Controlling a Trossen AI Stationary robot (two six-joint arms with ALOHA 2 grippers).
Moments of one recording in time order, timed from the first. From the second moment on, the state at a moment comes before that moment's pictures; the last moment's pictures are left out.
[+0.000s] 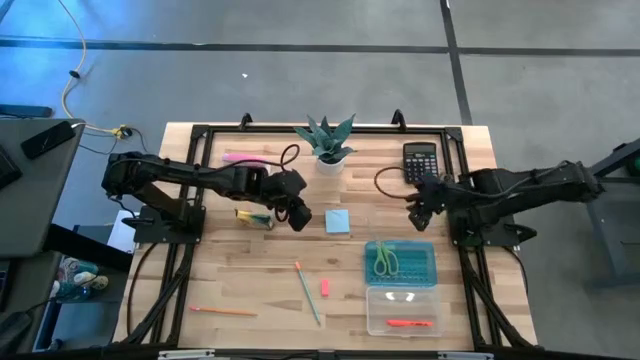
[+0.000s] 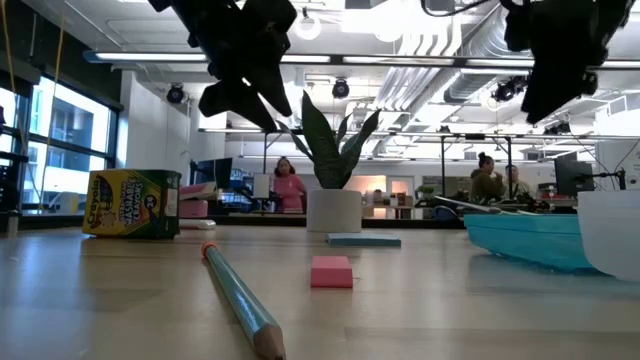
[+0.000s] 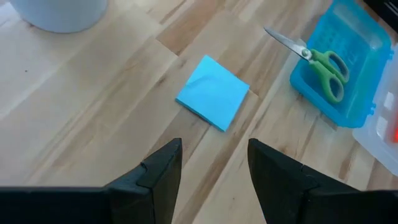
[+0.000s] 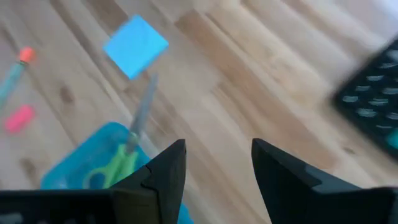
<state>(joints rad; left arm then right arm) 0.14 1.48 1.07 -0.49 -0.09 -0.62 0.10 0.84 0.78 -0.96 0.25 0.76</state>
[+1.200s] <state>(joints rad) 0.14 1.48 1.07 -0.50 -0.09 -0.61 -0.09 1.23 0.49 -0.13 -0.19 0.69</state>
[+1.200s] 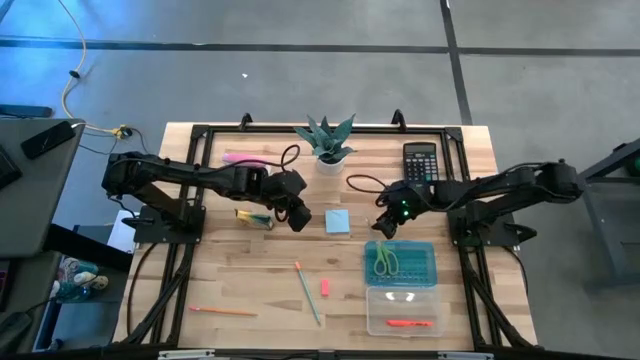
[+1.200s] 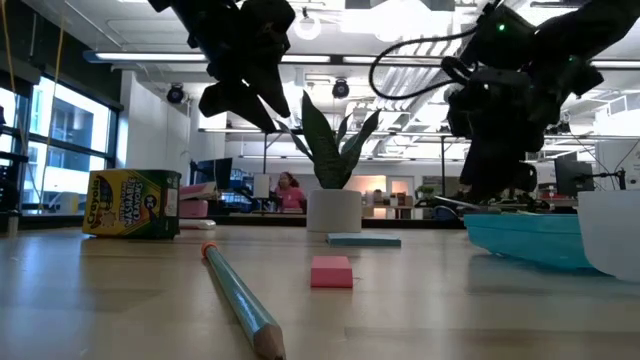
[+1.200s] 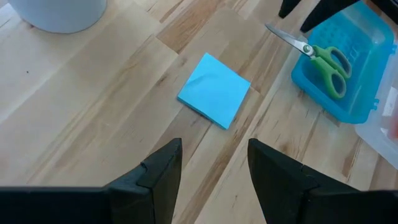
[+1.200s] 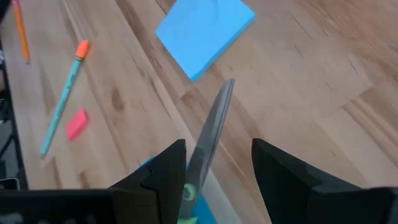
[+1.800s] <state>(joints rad) 0.14 1.48 1.07 -0.50 -0.09 -0.61 -0.09 1.35 0.49 0.03 -0.29 0.65</state>
